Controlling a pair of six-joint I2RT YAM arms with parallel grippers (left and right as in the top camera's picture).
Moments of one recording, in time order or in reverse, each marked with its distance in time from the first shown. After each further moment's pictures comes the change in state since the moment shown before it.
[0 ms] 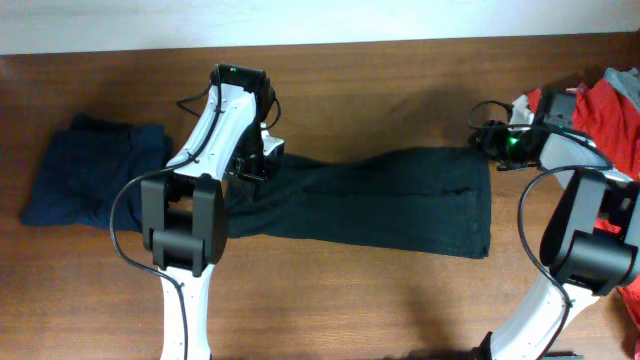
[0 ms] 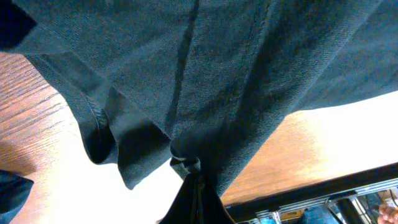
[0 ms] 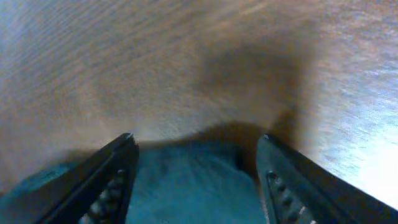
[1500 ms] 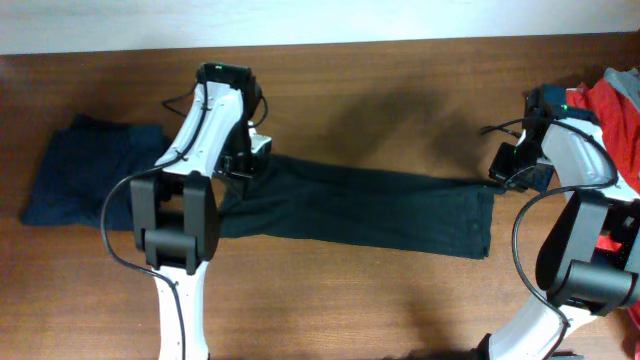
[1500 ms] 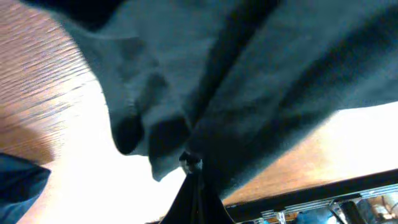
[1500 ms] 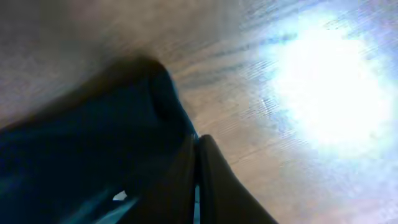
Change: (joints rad) left arm 0.065 0.000 0.000 -0.005 -0.022 0.000; right arm 0.060 -0.137 0.093 -0.640 0.495 0.111
